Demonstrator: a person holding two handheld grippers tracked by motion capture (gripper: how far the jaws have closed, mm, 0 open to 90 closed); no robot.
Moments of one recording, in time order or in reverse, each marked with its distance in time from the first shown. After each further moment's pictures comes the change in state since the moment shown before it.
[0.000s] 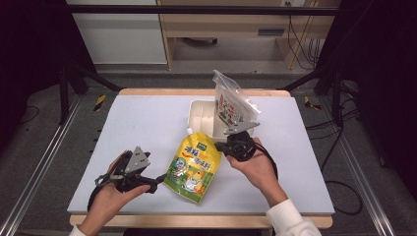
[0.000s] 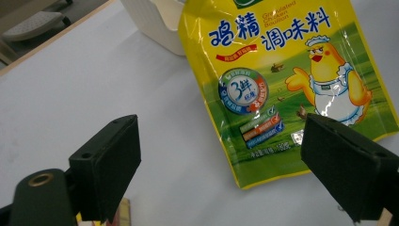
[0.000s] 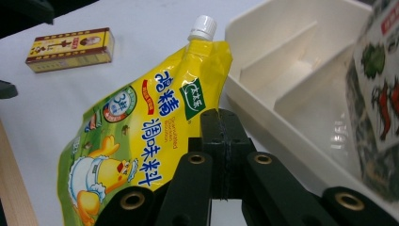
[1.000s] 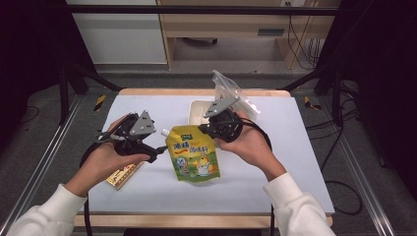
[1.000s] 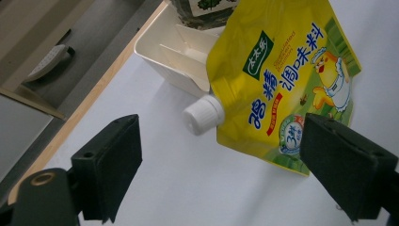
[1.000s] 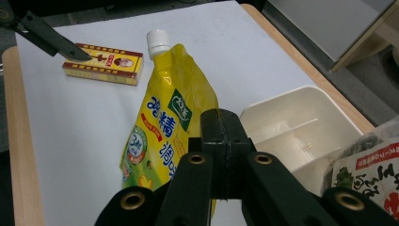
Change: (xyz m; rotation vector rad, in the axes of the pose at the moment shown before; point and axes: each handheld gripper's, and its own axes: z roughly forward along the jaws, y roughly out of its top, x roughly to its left) left arm 0.041 0.083 -0.021 0.037 -0.025 0.190; right arm 0.021 0.079 -0.016 0.004 0.057 -0.288
